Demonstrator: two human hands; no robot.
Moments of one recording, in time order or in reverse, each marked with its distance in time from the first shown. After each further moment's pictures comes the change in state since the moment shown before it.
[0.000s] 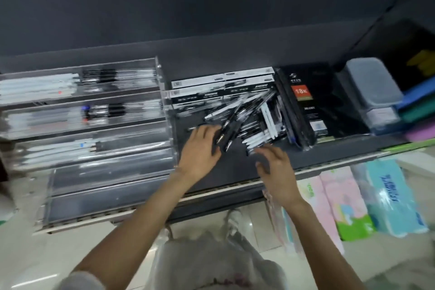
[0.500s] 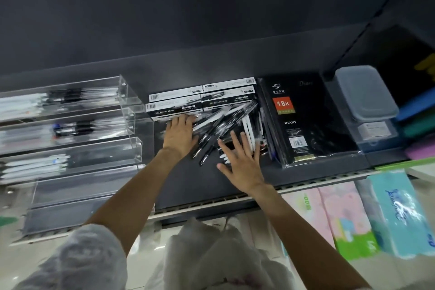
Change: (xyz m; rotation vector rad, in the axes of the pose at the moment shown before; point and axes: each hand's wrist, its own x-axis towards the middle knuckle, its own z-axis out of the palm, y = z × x) left_hand 0.098 -0.012 0.024 0.439 -0.136 -0.220; right_hand 0.073 0.037 0.023 -0.407 -0.351 -0.231
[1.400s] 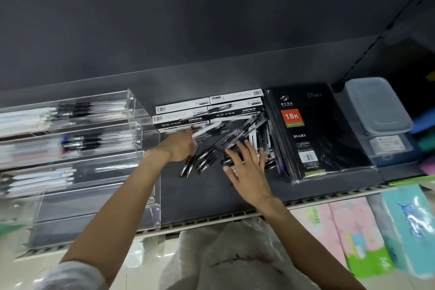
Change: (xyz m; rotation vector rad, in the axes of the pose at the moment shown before) left_hand 0.004 -0.020 -0.052 -0.221 -0.393 0.014; right_hand 0.008 -0.007 -0.009 0.189 0.235 -0.025
